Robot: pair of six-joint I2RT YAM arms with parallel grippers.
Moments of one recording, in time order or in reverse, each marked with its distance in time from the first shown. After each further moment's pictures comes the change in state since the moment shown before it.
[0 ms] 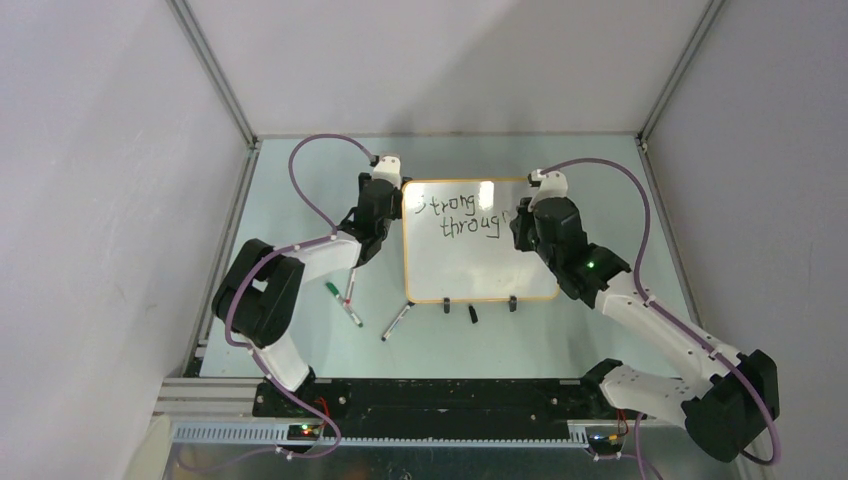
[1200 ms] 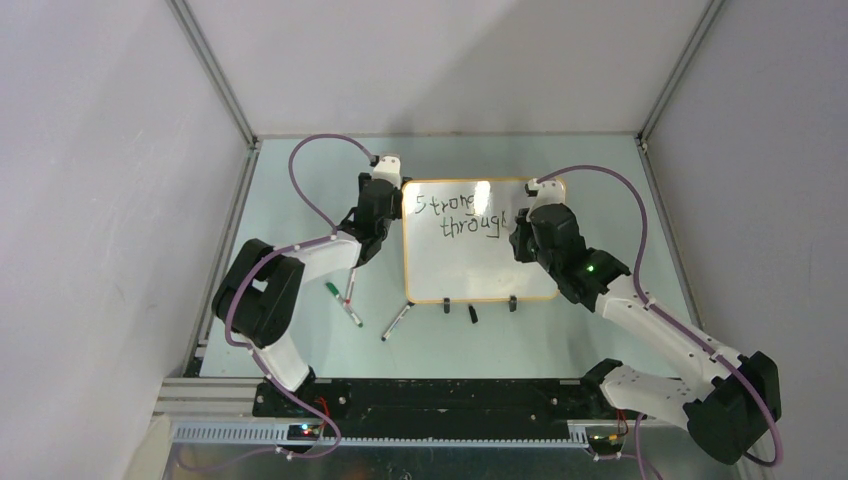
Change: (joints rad) left arm 0.000 0.000 0.000 0.000 0.000 0.000; right arm 0.011 -0.011 -0.018 -0.086 -0.031 0.032
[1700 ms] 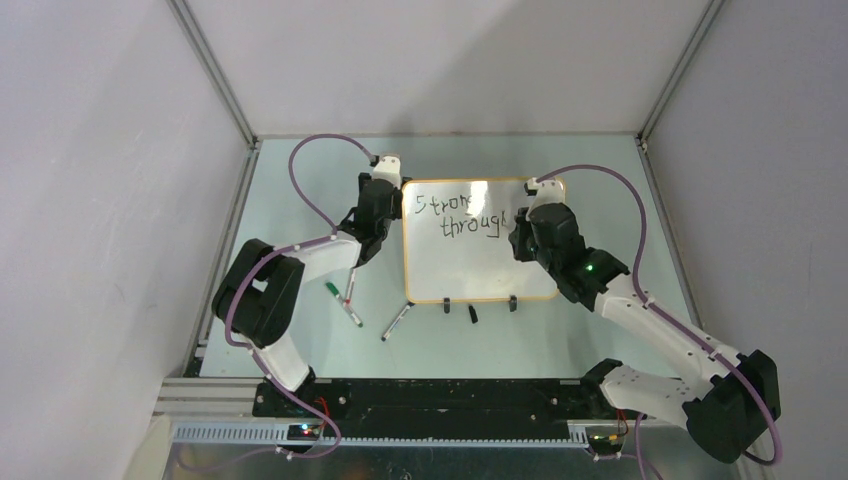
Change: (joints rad) left arm 0.000 0.000 0.000 0.000 0.000 0.000; right arm 0.000 0.006 0.000 0.011 0.000 -0.004
